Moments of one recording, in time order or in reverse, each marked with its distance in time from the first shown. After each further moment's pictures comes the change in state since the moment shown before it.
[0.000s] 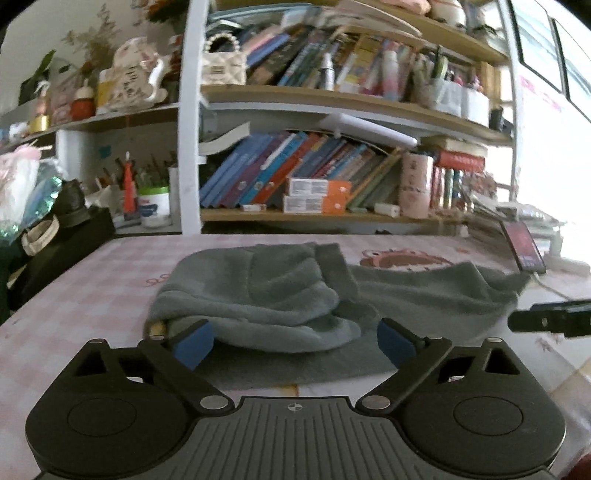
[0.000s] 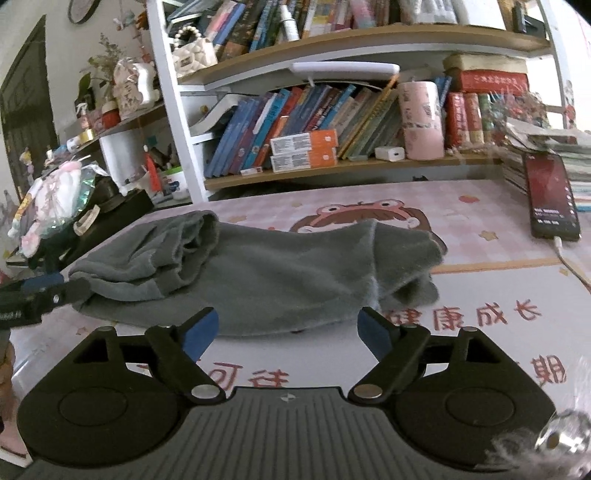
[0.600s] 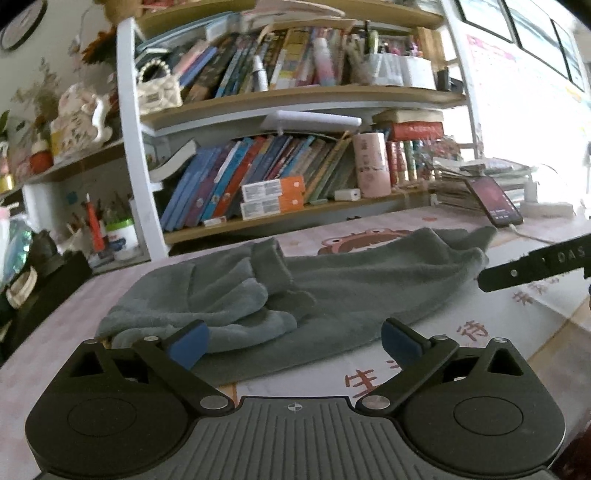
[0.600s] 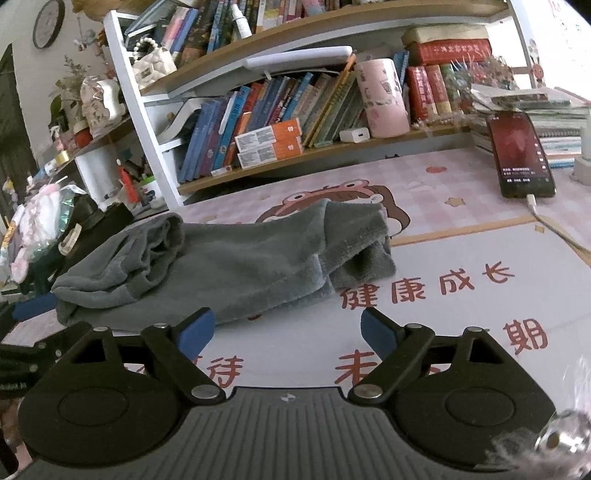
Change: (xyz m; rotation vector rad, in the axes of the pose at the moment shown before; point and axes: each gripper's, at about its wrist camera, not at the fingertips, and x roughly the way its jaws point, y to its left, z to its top) left arm 0.000 -0.058 -0.014 0.201 -0.021 -0.018; right arm -0.002 -0.031 -0.011 0.108 0.015 -0.021
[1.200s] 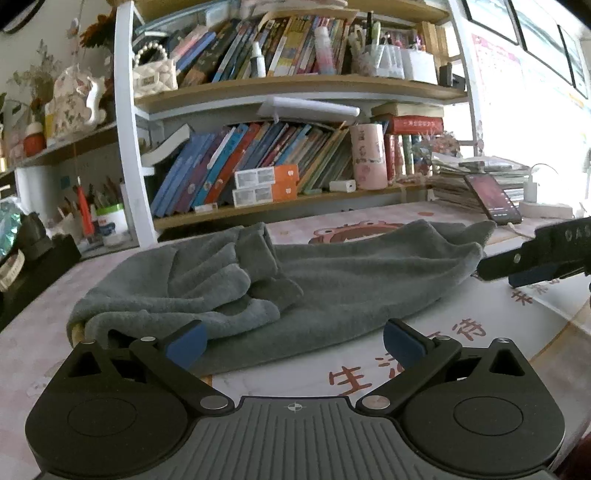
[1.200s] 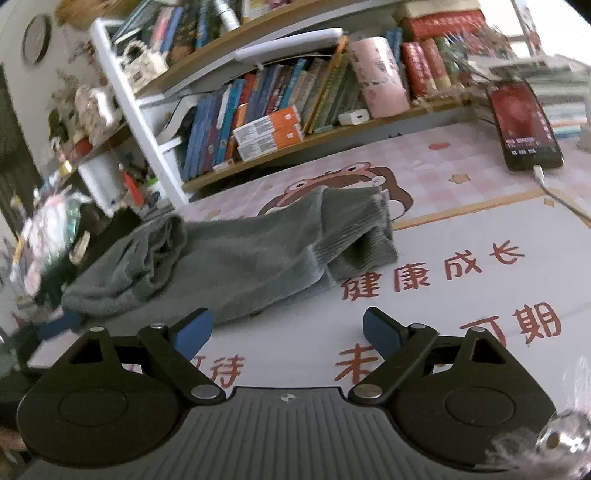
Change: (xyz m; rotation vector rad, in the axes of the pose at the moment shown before) left arm 0.016 -0.004 -0.003 -0.047 0.040 -0.029; right arm 0.007 -0.023 0.007 0.118 0.041 0.061
